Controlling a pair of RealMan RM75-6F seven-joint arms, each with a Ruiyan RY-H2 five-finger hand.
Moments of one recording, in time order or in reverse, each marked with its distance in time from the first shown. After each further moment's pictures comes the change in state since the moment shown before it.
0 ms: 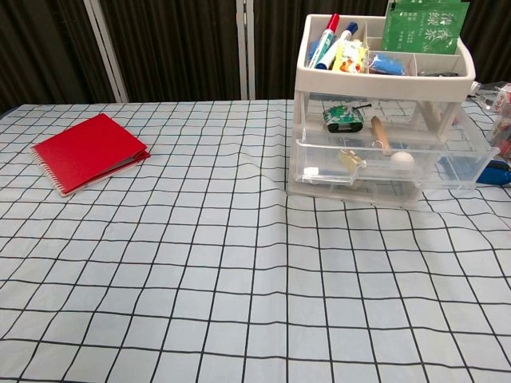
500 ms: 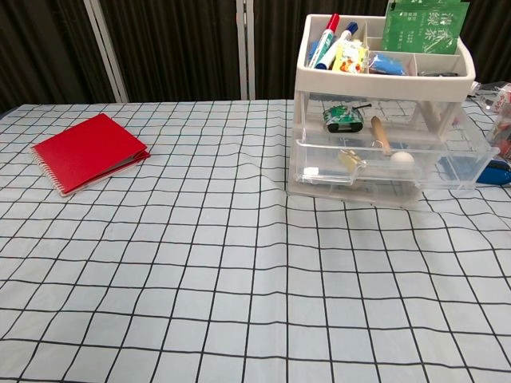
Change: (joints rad) left arm -0.005 -0.009 0.002 0.003 -0.002 -0.010 0.017; right arm -0.076 -0.150 -0.003 0.286 -0.012 -0.079 0.146
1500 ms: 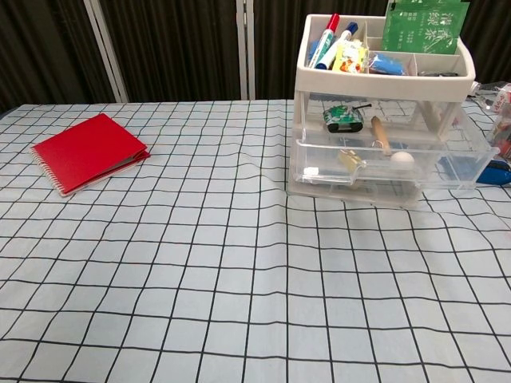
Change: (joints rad) left arm -0.037 -0.048 0.001 0.057 -0.041 -0.081 0.040; right arm -0.099 0.033 0.031 -0.050 -0.167 0.204 0.013
